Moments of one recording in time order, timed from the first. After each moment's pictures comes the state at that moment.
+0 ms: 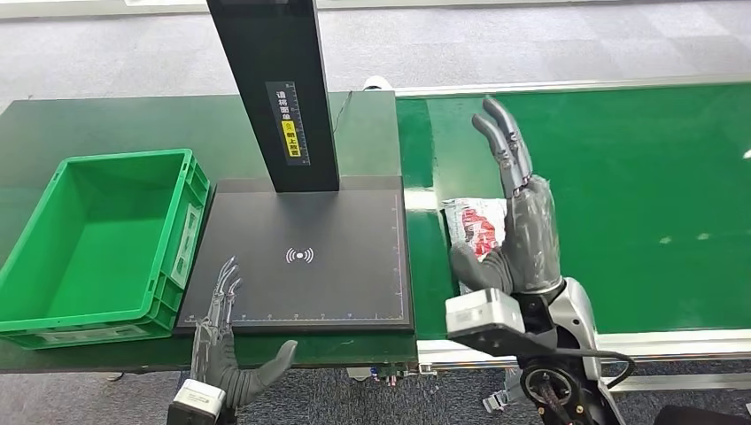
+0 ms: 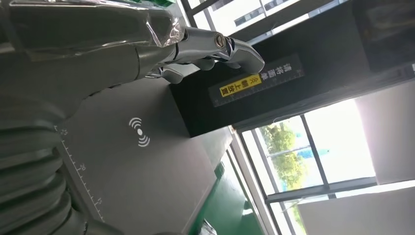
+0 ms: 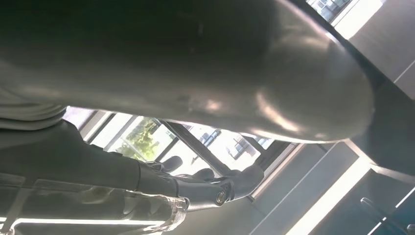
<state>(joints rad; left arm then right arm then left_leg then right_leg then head) 0.17 -0.07 -0.29 -1.57 -0.36 0.23 -0.45 -0.25 -0.08 0.48 -1.89 0.69 -0.15 -0.10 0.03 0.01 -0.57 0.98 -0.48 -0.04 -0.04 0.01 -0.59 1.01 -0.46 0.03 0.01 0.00</state>
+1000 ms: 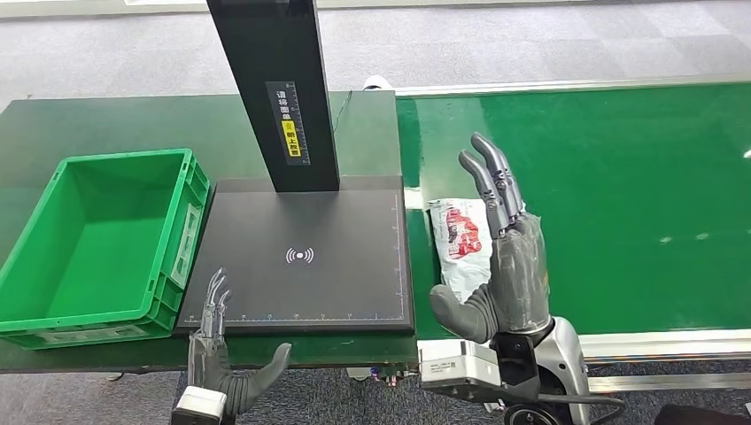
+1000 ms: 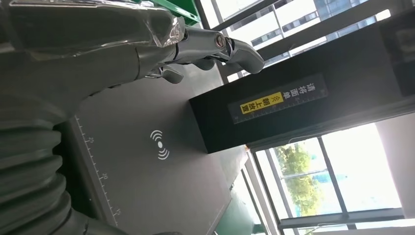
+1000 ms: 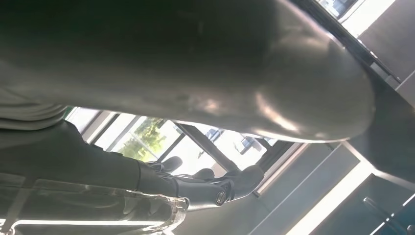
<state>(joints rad) 0.21 -0.10 -0.28 -1.54 -0.37 0.32 -0.47 -0.10 0.04 0.47 -1.95 0.84 -0.12 -0.15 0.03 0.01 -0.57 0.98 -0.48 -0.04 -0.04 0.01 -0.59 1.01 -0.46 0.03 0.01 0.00</state>
